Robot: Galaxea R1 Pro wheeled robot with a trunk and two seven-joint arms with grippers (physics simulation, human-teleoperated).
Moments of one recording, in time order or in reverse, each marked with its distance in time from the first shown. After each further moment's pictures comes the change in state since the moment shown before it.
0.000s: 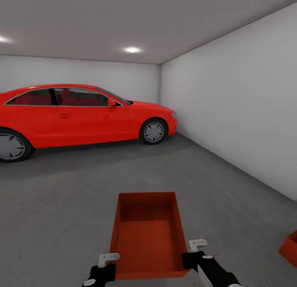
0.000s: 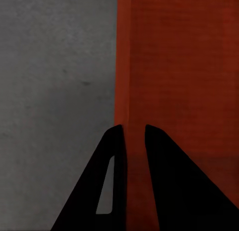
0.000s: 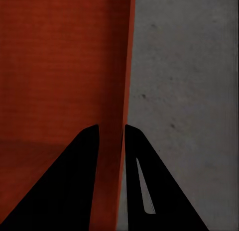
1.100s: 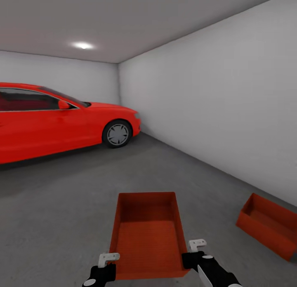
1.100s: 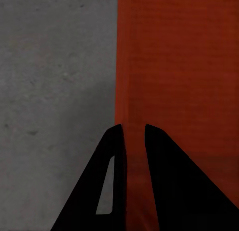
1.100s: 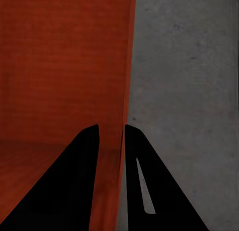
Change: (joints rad) left arm 0.000 0.000 0.000 0.000 0.000 0.000 0.000; right arm 0.000 0.000 0.001 0.000 -0.001 0.000 0.000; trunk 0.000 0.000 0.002
